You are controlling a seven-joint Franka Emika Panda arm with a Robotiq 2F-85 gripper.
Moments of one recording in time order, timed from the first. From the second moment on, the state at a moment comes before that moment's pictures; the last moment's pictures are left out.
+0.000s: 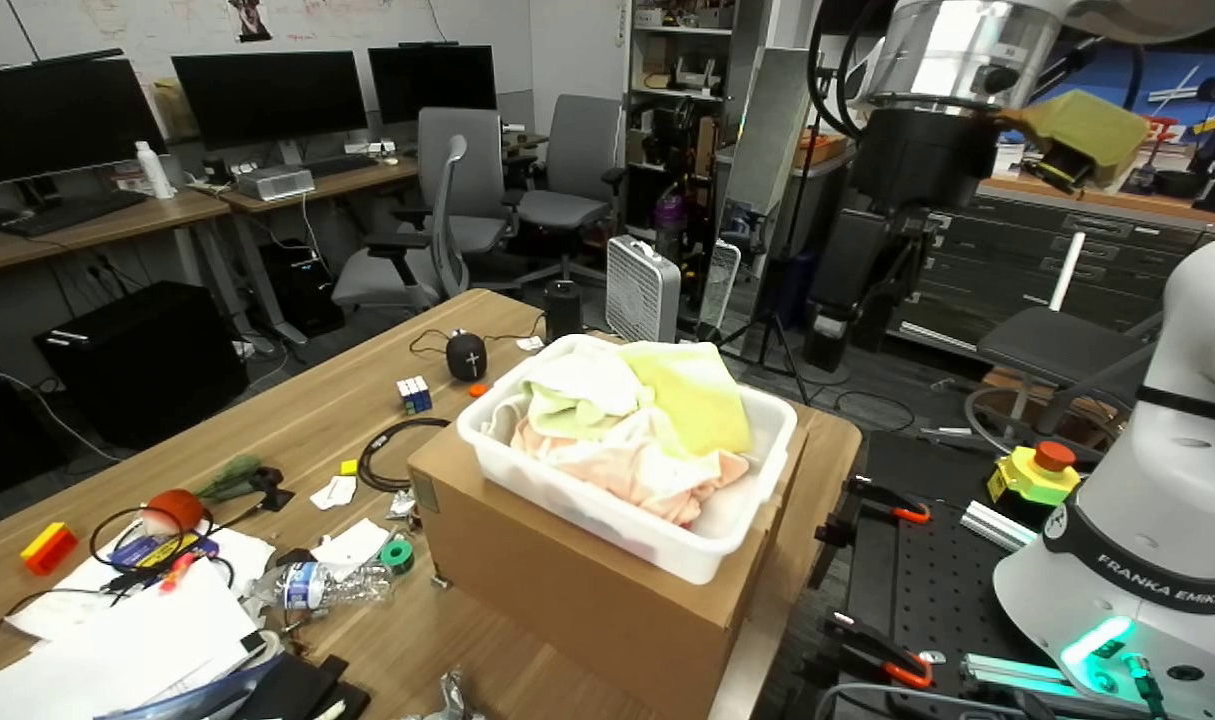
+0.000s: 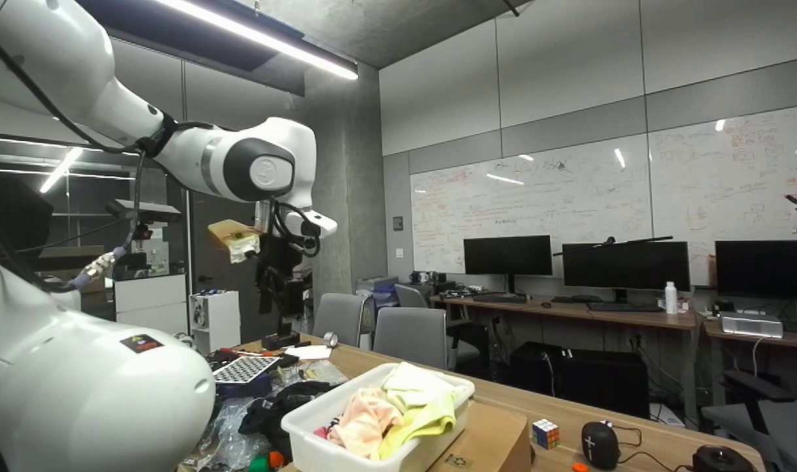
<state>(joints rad) 0.11 -0.88 0.16 -2.76 0.36 1.97 0.35</state>
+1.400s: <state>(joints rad) -0.05 -0.70 0.29 -2.62 0.15 2.18 0.54</state>
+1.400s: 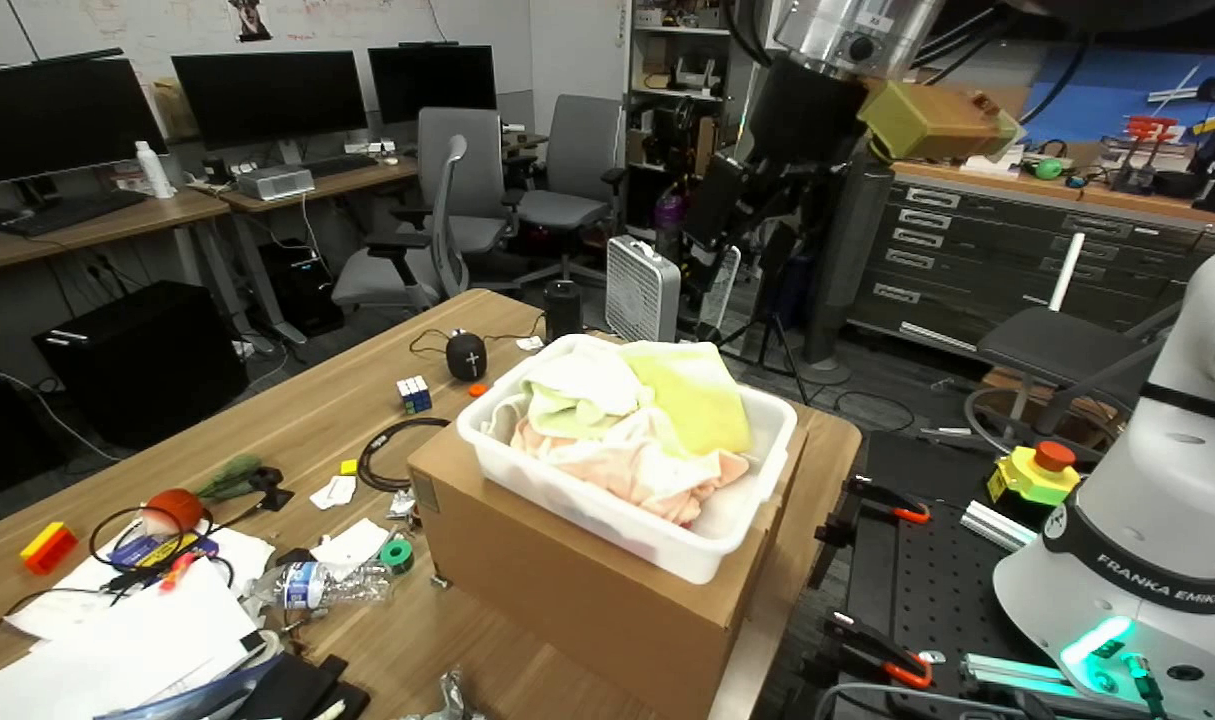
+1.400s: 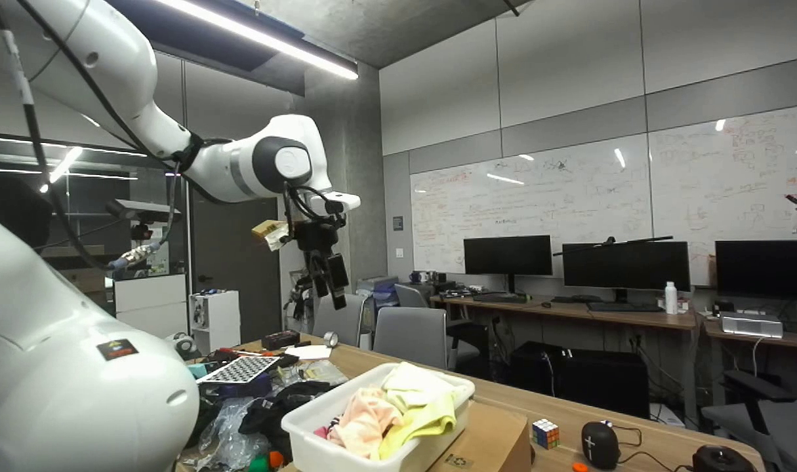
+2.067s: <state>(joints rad) -0.06 -0.47 0.26 -2.48 -0.06 2.18 0.42</state>
